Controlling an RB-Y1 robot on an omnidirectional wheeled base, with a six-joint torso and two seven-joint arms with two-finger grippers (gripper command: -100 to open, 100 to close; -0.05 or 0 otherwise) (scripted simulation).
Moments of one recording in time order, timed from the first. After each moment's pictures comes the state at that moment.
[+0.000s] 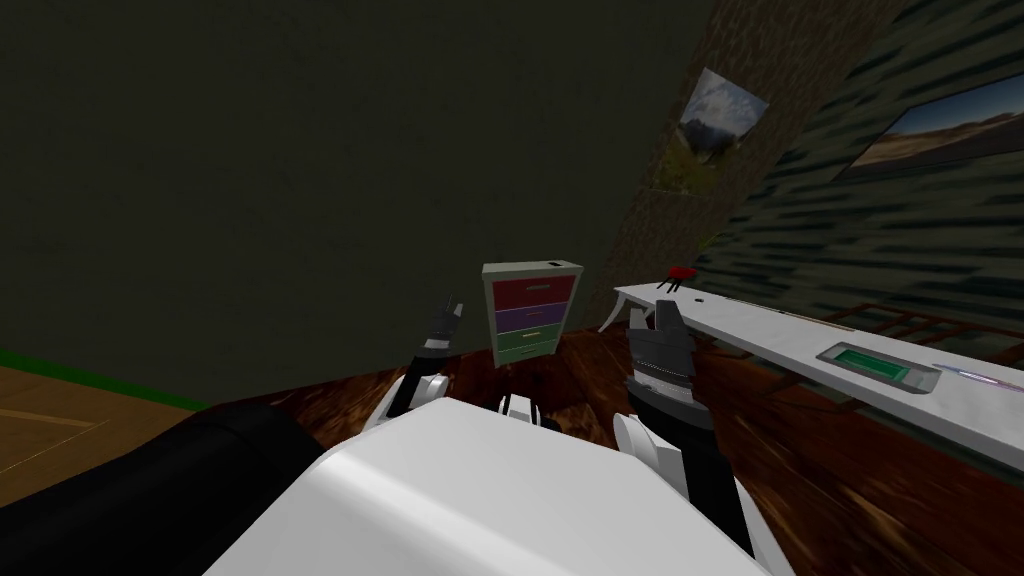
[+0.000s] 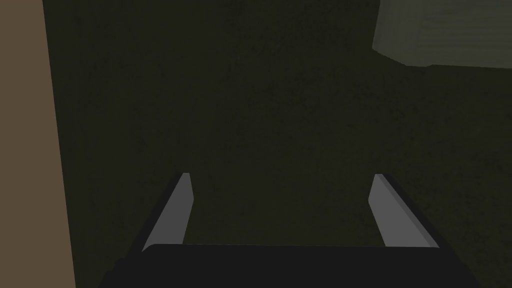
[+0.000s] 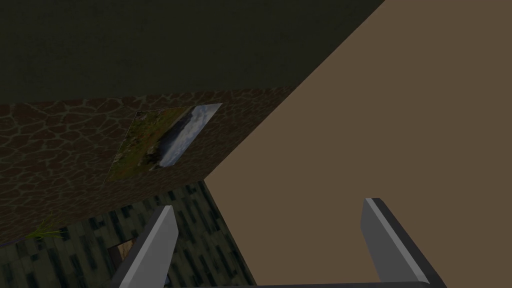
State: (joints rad) left arm 0.51 0.10 0.06 -2.25 0.01 -0.40 0.07; right arm 0.49 0.01 -0.03 -2.39 0.06 -0.45 0.15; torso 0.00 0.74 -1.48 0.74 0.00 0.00
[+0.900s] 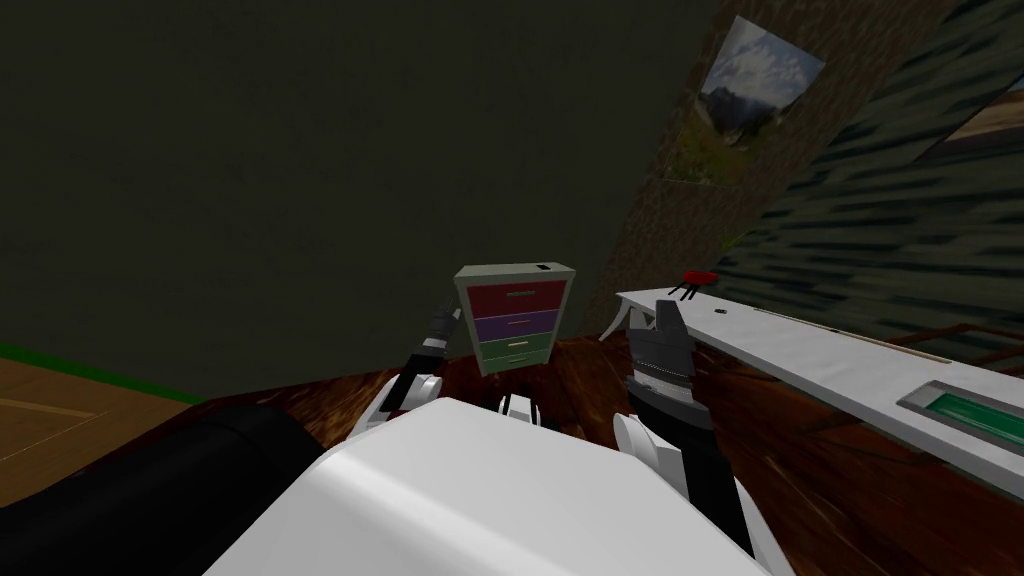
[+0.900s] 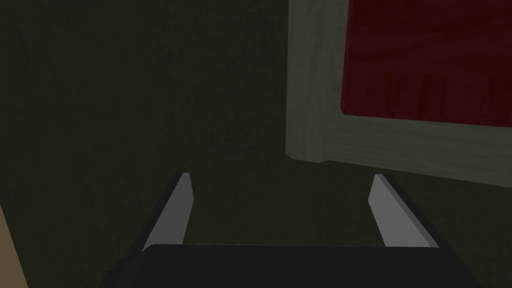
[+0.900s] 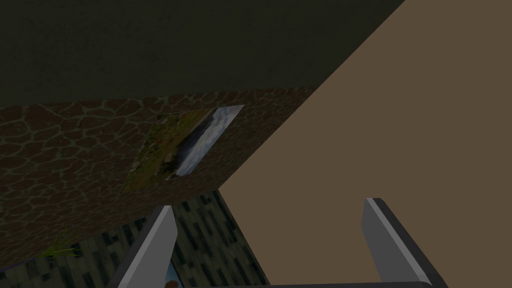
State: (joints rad) left arm 0.53 0.14 0.09 -2.26 0.05 -0.24 0.06; right arm 0.49 0.01 -0.03 -2.39 0.06 -0.45 0.15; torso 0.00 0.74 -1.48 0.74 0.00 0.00
